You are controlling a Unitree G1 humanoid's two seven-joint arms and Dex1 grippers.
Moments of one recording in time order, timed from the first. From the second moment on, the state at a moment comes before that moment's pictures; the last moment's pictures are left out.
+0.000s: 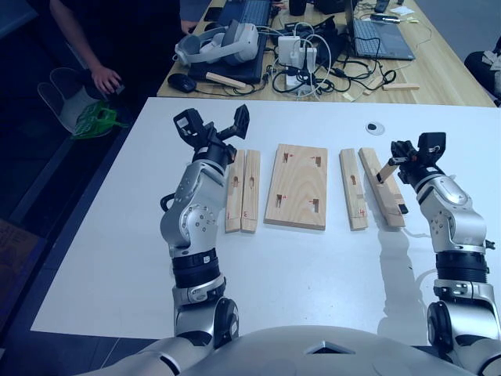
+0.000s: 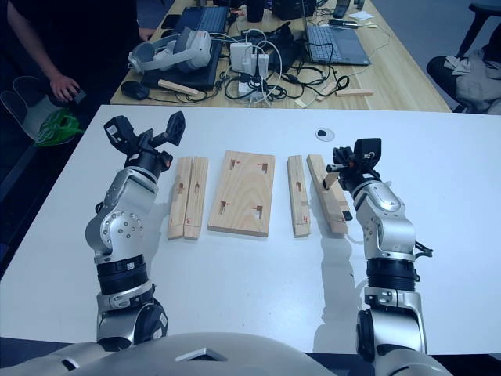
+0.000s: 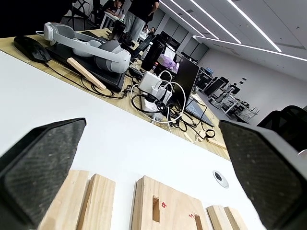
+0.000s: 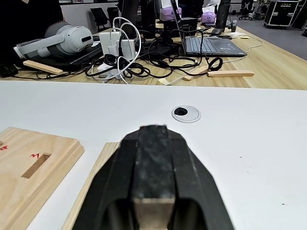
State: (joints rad) left arm -0.35 -0.08 0.25 -0.20 -0.48 0.60 0.04; right arm -0.28 -0.38 -0.16 0.15 0.33 0.42 0.27
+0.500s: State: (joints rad) left arm -0.35 -0.08 0.25 -0.18 -0.50 0.59 0.05; right arm -0.60 -0.40 -0.18 -0.10 0.30 0.50 0.17
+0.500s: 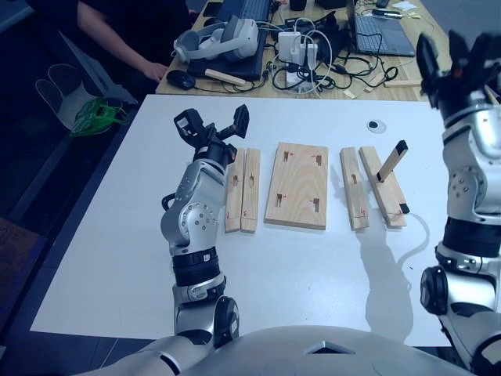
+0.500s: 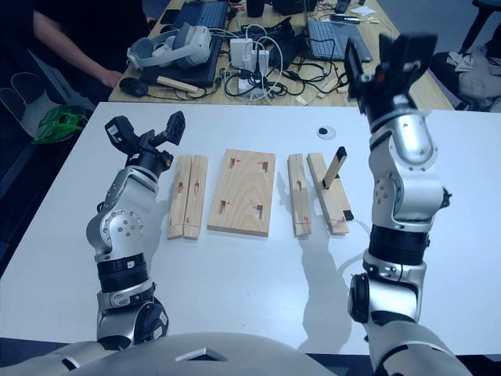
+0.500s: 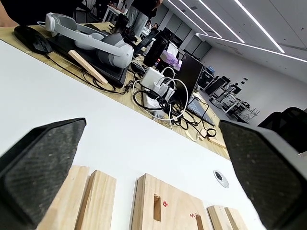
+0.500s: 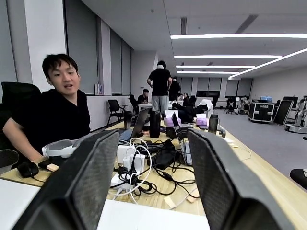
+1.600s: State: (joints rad) left arm -0.35 -0.09 0.25 -0.16 -0.52 0.56 0.05; right arm -0.41 -0.37 -0.07 -0.04 0.24 0.84 0.26
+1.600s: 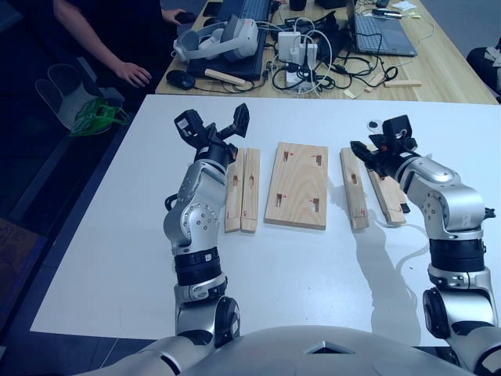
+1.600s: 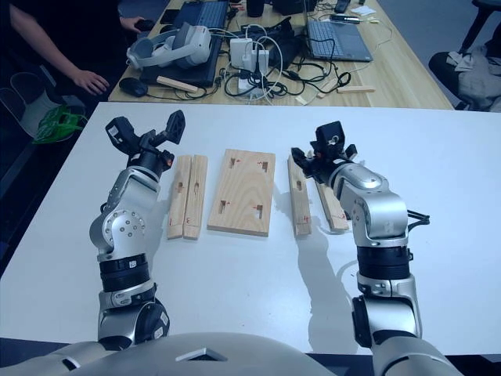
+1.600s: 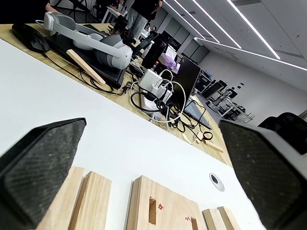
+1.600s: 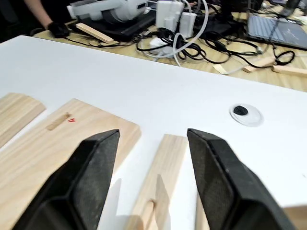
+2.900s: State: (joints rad) left arm -0.36 -0.10 0.25 -0.15 -0.53 0.54 0.06; right arm -0.49 -0.41 -0.06 0.22 0.11 1.00 0.18
